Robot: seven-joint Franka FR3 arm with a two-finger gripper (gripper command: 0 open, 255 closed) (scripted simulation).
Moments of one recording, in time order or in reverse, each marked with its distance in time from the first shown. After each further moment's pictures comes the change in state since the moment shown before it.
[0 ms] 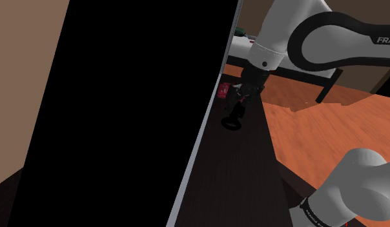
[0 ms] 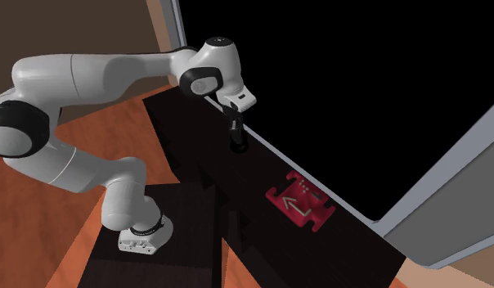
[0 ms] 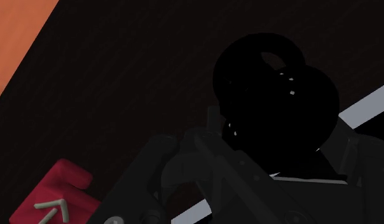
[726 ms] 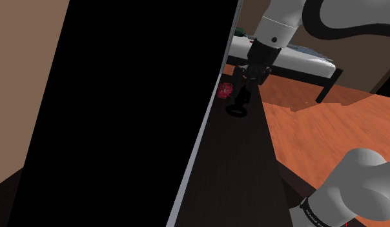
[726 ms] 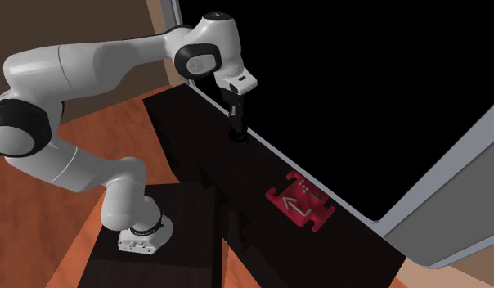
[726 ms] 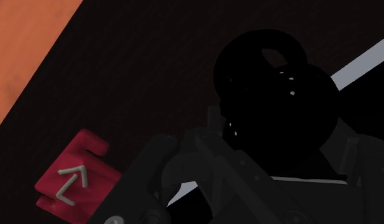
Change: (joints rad) arm -0.008 0.020 -0.012 0.161 -0.011 -0.142 0.000
